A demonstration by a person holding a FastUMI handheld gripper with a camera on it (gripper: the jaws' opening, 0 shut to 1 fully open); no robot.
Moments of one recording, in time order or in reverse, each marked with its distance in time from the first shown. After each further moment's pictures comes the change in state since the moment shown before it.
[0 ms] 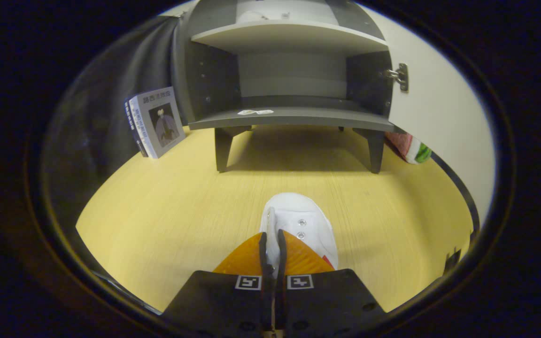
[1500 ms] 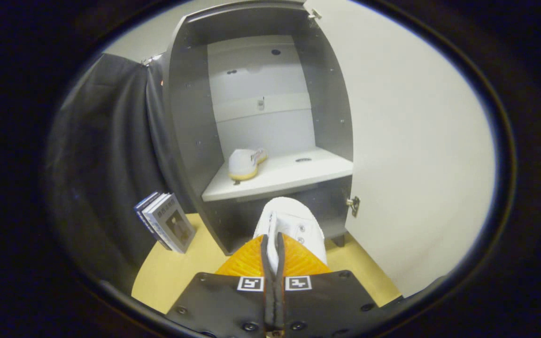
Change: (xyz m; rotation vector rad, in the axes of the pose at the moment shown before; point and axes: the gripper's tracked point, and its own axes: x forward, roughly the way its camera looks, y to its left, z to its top) arm -0.174 0.026 0.262 0.150 -0.350 -0.122
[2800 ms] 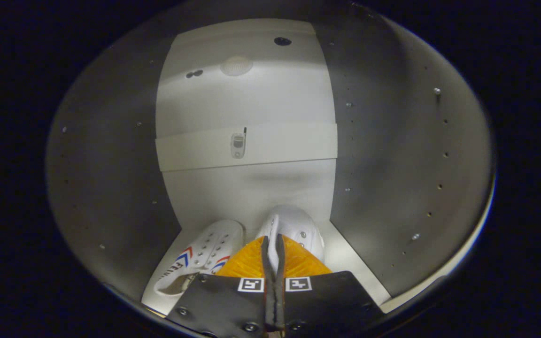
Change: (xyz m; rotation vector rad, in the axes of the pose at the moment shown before) arm 0.273 -0.019 0.174 -0.082 -0.072 -0.005
